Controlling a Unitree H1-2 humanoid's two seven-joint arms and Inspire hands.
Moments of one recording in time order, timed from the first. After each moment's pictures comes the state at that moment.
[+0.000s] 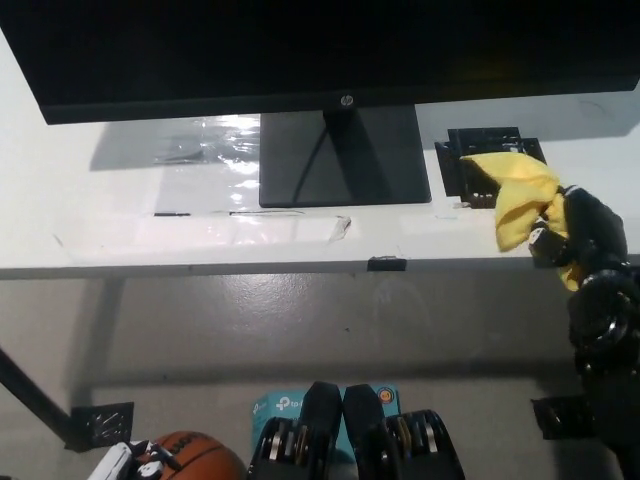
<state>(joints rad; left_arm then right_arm) 0.05 0.35 -0.09 0.32 0.12 -0.11 -0.14 -0.55 -0.19 -0.02 0.41 -0.68 0.31 -0.04</state>
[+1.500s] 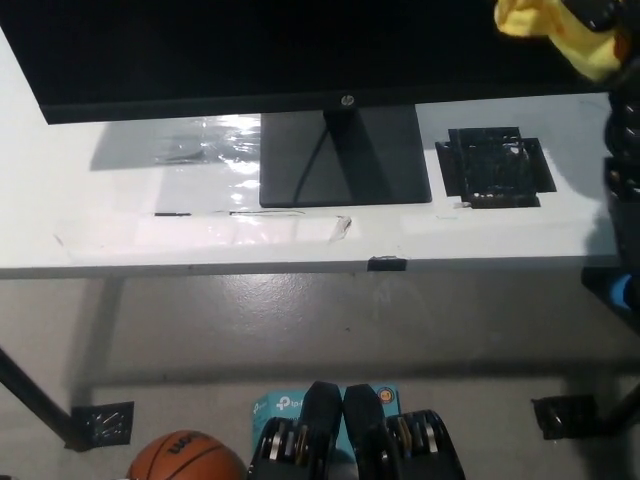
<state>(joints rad) 0.15 0.36 -0.07 0.29 0.11 -0.13 -0.15 -0.98 -0.25 0.03 0.31 -0.51 0.41 -0.11</state>
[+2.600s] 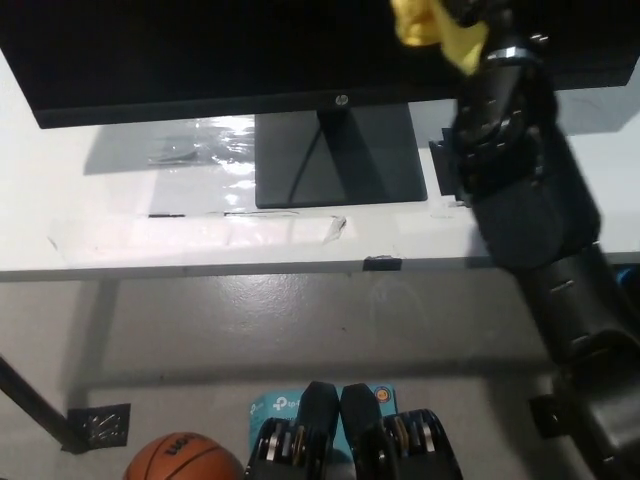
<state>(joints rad) 0.18 0.36 -0.09 0.27 0.12 -0.13 -0.16 -1.06 -0.05 0.18 0.49 -0.61 0.41 -0.35</state>
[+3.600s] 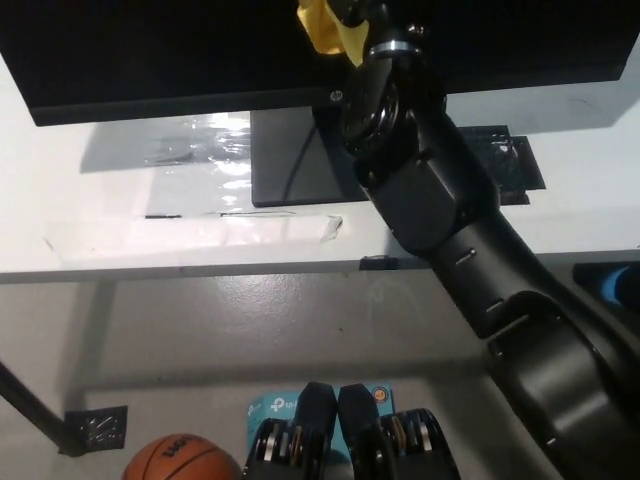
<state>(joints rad) 0.18 0.36 -0.12 0.27 0.16 -0.13 -0.16 -1.22 0.07 0.28 0.77 -0.62 0.38 -0.46</state>
